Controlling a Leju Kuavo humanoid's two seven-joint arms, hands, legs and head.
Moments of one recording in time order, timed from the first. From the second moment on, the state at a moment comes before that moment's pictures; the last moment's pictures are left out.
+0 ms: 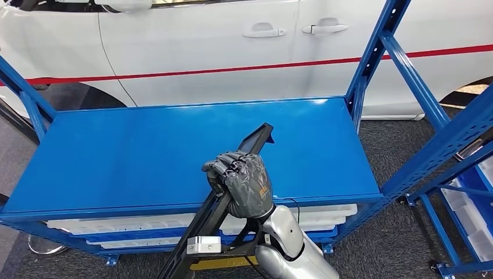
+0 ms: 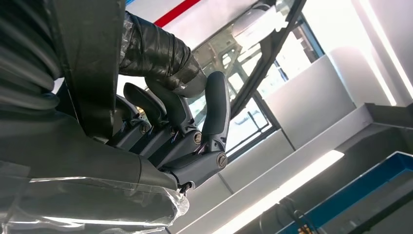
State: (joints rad) left arm -0.15 -0.28 0.87 -0.21 -1.24 0.09 -0.30; right arm -0.36 0.14 0.73 -1.48 0.97 -0.68 -0.17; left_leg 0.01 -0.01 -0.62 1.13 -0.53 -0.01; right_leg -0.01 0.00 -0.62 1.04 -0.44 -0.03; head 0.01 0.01
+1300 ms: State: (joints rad) left arm -0.22 -0.23 0.88 -0.21 -1.23 0.12 -0.26; right arm -0.47 0.23 0.57 -1.29 0.95 -0.70 -0.27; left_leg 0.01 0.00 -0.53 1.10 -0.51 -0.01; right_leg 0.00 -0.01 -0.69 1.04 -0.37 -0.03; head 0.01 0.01
